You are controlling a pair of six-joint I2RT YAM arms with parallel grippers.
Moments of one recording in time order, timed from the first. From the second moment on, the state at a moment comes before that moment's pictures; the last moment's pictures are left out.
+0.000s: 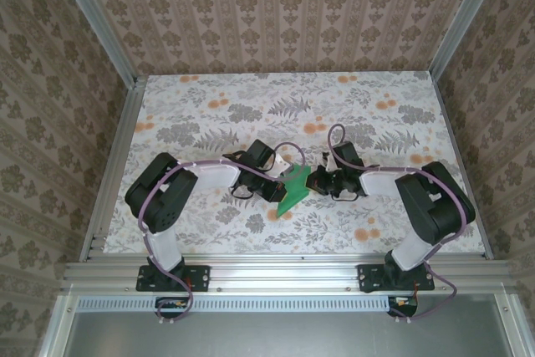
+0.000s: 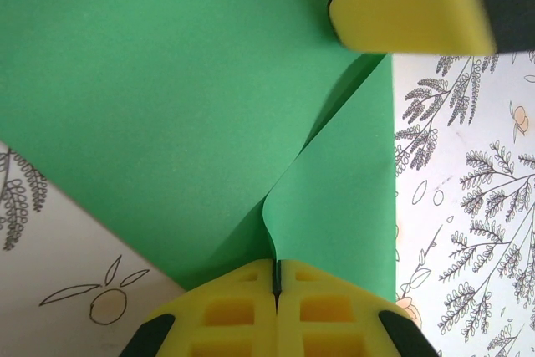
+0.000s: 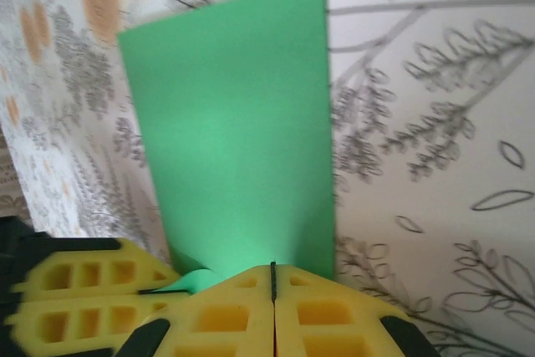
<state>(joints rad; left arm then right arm) -0.77 1.82 0.96 -0.25 0.50 -0.07 0.38 1.65 0.63 0.07 -0.51 0.82</state>
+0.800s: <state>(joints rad) -0.77 1.82 0.96 -0.26 0.50 -0.06 0.47 1.58 0.61 0.13 -0.53 0.90</state>
